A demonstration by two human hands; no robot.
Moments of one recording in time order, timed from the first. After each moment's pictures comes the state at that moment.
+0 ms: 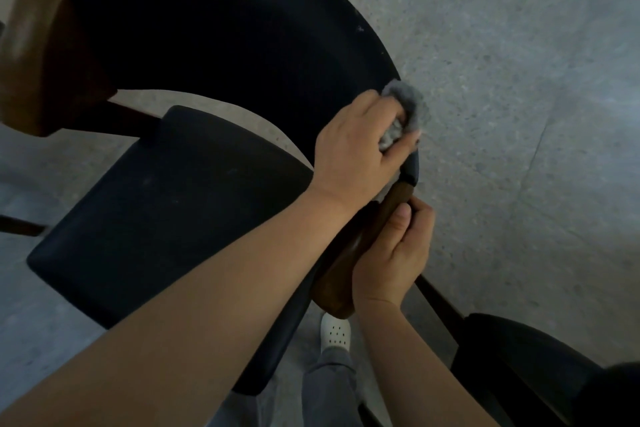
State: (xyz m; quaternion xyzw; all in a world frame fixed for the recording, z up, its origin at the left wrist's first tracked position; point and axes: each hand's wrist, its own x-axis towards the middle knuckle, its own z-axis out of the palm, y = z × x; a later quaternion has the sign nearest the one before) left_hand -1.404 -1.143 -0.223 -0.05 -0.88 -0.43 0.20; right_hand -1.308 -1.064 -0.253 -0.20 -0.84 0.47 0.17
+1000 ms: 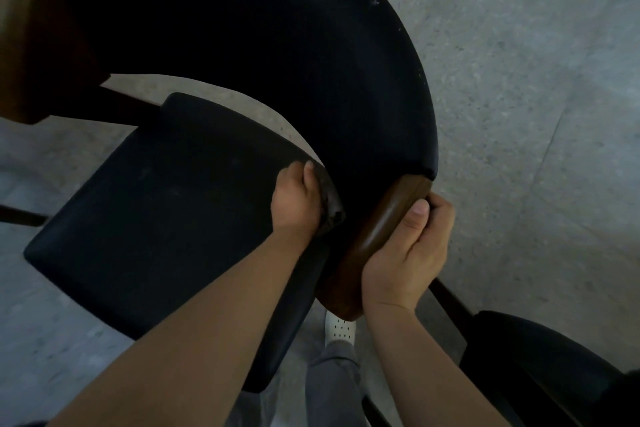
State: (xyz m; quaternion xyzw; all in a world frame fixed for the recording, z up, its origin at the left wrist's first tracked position) left_hand -1.357 -1.175 -0.338 0.26 -0.81 -0.52 -0.06; right_hand -1.309 -1.061 -0.259 -0.20 -0.85 0.45 0.18
